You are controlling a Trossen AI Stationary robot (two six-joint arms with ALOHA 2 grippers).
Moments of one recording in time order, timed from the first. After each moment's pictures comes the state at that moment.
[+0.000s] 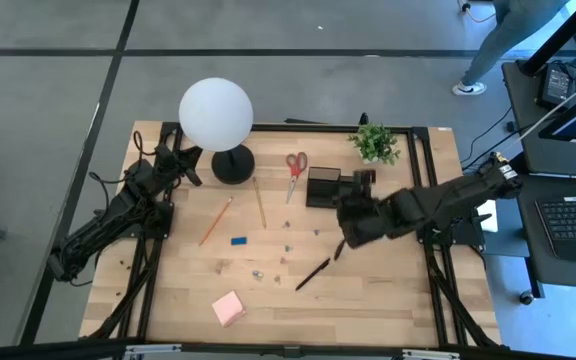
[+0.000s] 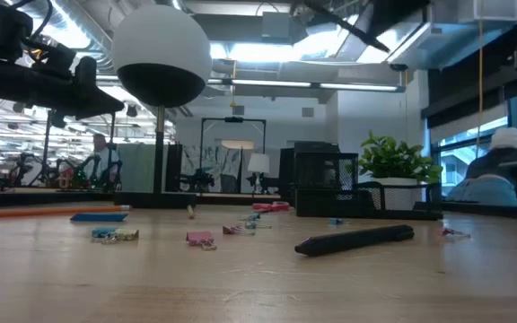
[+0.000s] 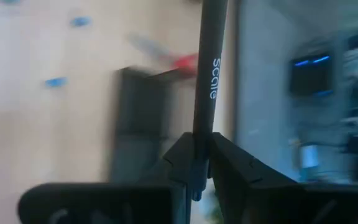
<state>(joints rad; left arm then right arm) 0.79 0.01 0.01 0.03 -0.07 -0.25 0.35 1.51 1.49 -1.26 0.77 0.04</state>
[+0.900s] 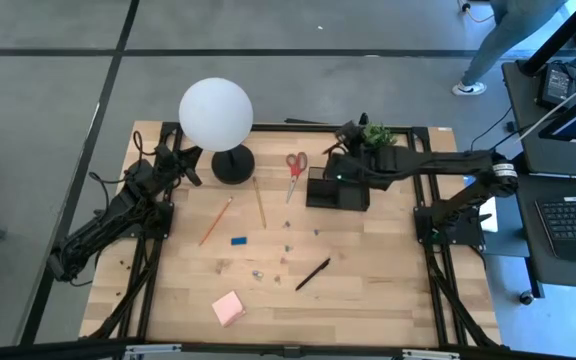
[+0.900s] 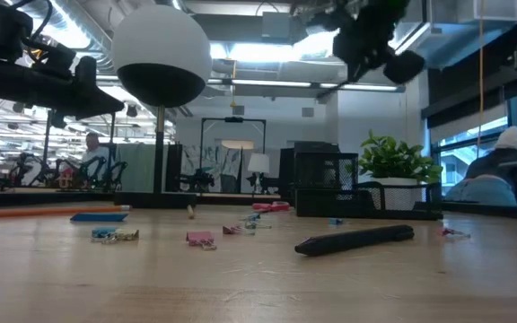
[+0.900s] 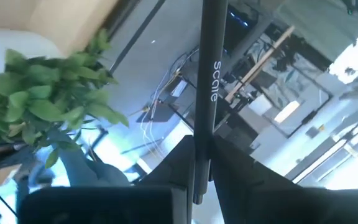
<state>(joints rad) 0.79 0.01 0.01 0.03 -0.07 -0.25 -0.08 1.51 1.31 -1.00 1.09 -1.06</state>
